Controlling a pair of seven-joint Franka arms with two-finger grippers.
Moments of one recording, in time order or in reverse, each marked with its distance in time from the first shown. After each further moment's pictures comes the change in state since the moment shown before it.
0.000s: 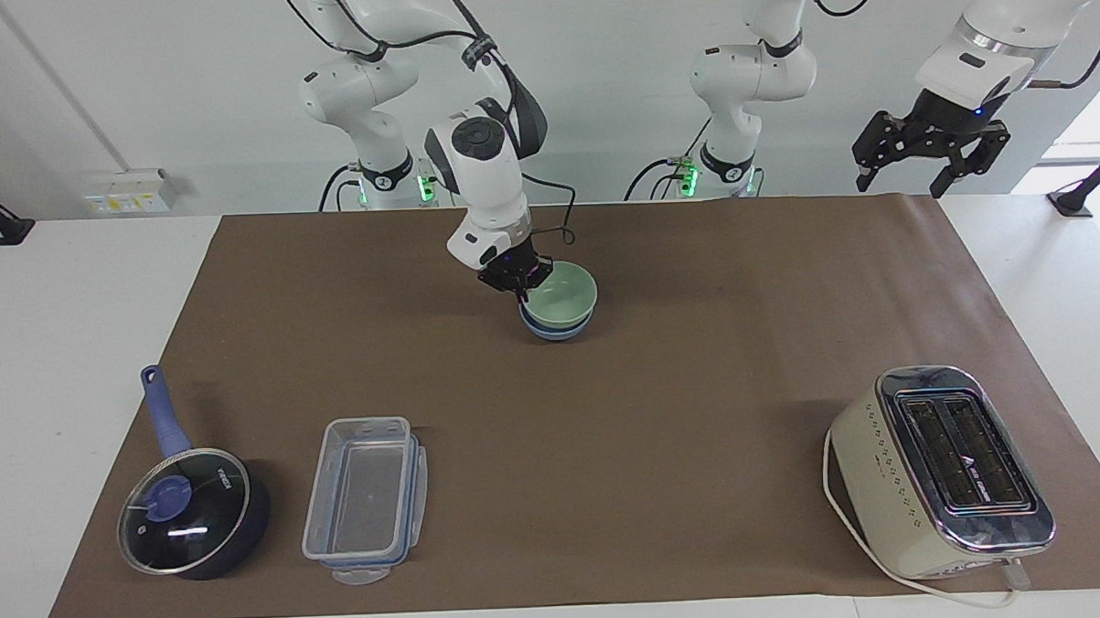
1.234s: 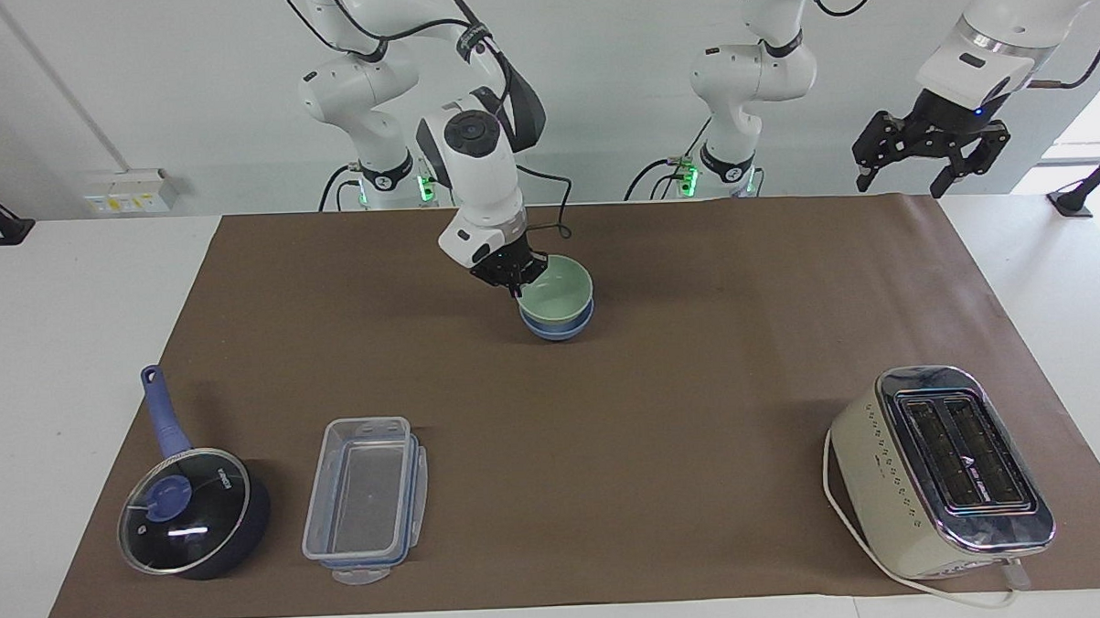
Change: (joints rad) left arm 0.000 0.000 0.000 0.000 0.000 0.001 0.000; right arm -0.015 -0.009 0.000 0.062 0.000 -0.111 0.001
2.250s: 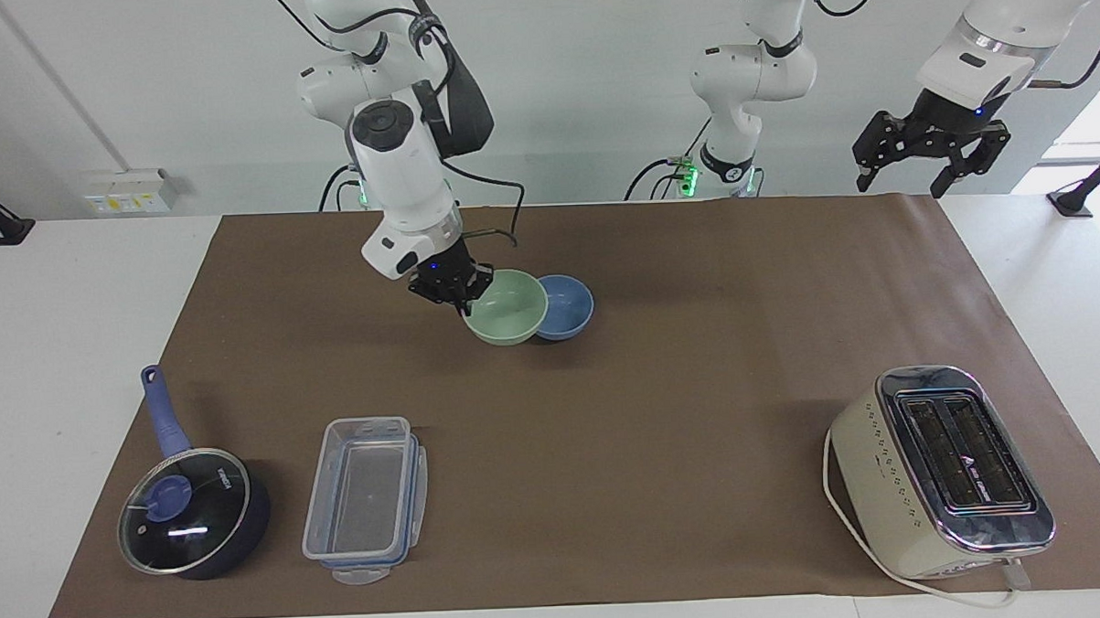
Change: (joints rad) left arm 0.000 0.000 0.000 0.000 0.000 0.001 0.000; right arm -0.143 0.024 0.000 0.161 0.000 -0.090 -0.109
